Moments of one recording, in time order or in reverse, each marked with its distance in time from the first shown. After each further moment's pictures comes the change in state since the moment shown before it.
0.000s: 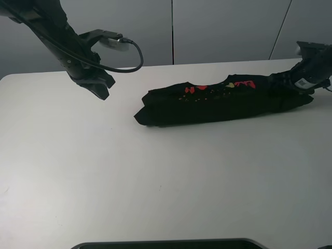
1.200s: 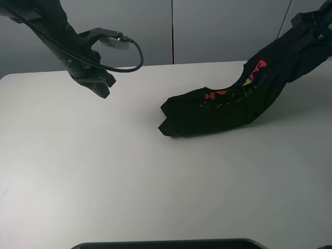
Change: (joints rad) left arm 0.000 0.000 0.000 0.000 -0.025 0.000; right arm 0.012 -0.365 -0.166 -0.136 0.502 0.143
